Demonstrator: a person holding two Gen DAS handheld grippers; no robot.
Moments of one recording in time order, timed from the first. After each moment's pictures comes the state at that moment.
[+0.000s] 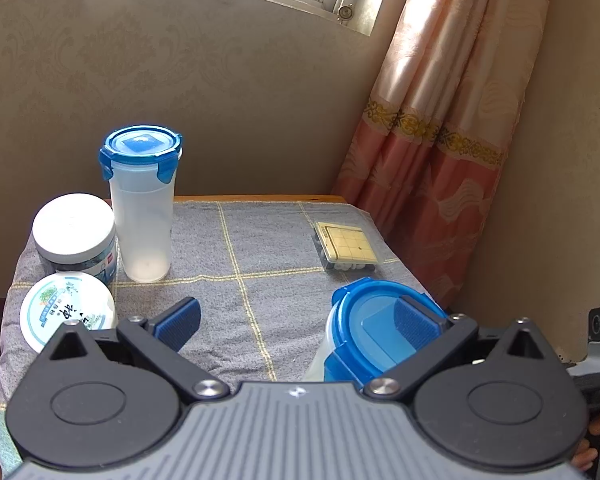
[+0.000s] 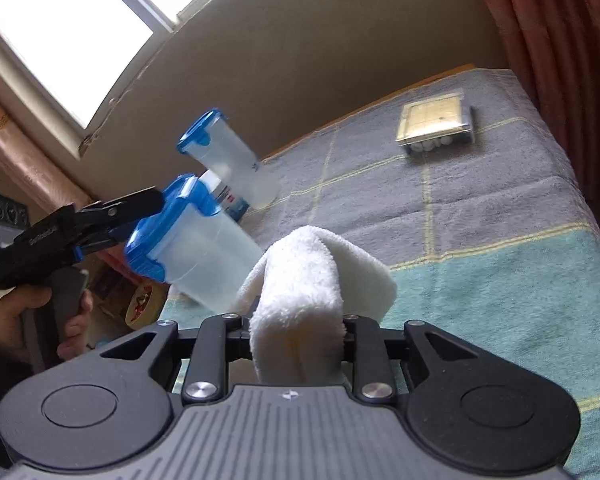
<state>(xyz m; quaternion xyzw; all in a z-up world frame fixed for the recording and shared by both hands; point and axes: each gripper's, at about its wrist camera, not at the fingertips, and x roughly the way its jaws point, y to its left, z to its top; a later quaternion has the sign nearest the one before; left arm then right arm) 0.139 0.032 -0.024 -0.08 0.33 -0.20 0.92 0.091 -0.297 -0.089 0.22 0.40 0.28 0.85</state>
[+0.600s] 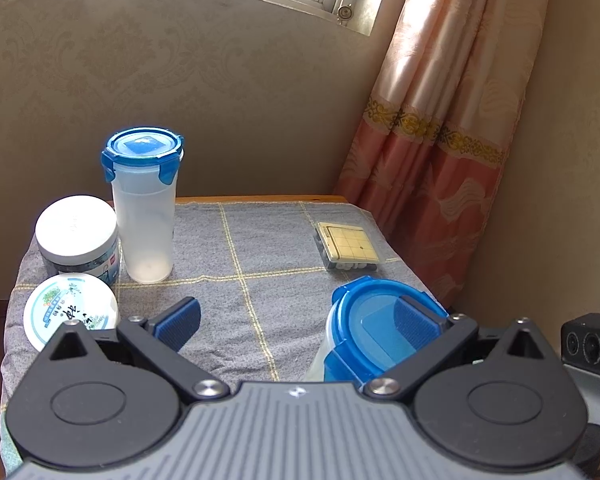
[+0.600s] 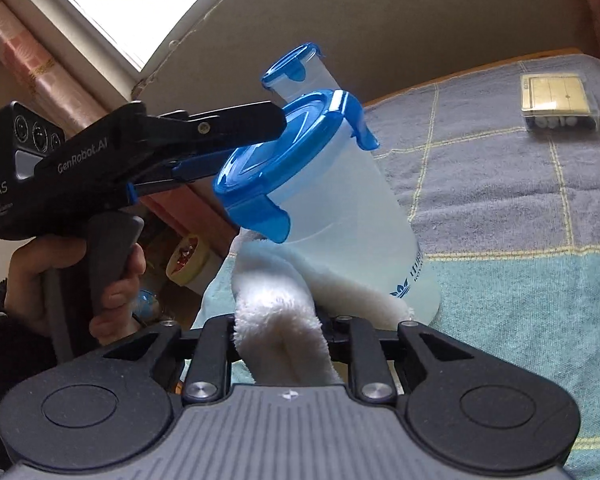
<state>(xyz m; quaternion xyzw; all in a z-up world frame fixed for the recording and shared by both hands) 0.137 0.032 -0.023 -0.08 0.33 -0.20 0.92 0.098 -0.216 -0.092 0.19 0.42 0.36 0.81</state>
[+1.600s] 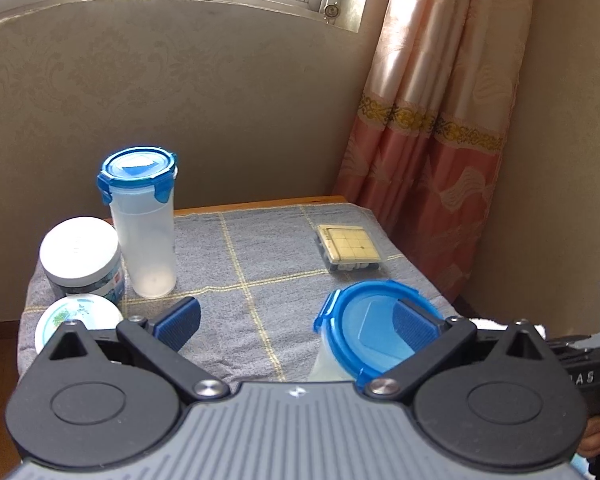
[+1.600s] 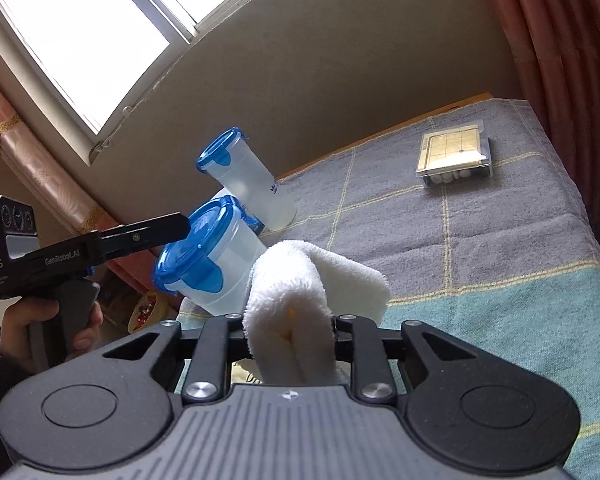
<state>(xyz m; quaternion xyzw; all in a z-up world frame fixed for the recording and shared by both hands) 0.139 0.027 -0.011 -0.05 0.33 -0.21 0.92 0.091 -0.289 -0.071 0.21 0.37 0.28 0.86</state>
